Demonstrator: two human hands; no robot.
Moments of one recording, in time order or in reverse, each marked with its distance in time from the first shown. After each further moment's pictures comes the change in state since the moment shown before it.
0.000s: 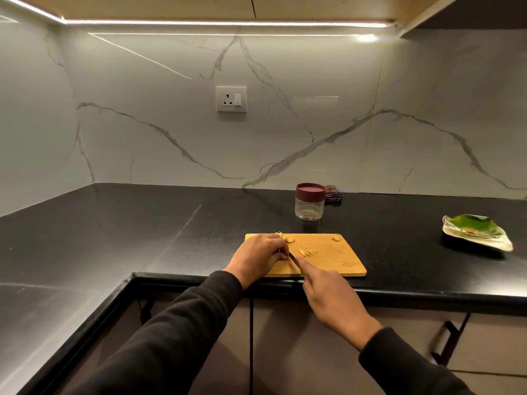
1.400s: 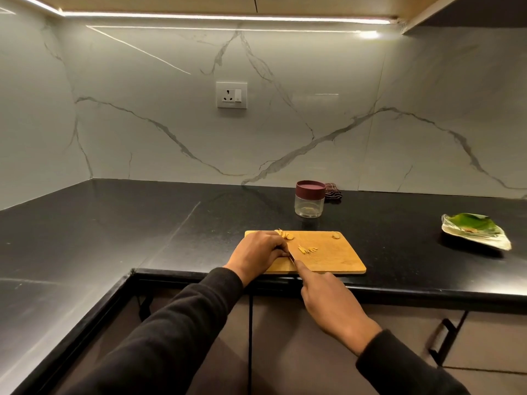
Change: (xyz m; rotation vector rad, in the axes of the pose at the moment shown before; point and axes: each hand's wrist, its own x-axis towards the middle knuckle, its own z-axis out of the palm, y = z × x) left_hand 0.000 0.001 -0.001 0.008 0.015 -0.039; right_hand -0.005 -0.004 0.006 -0.118 -0.048 0.014
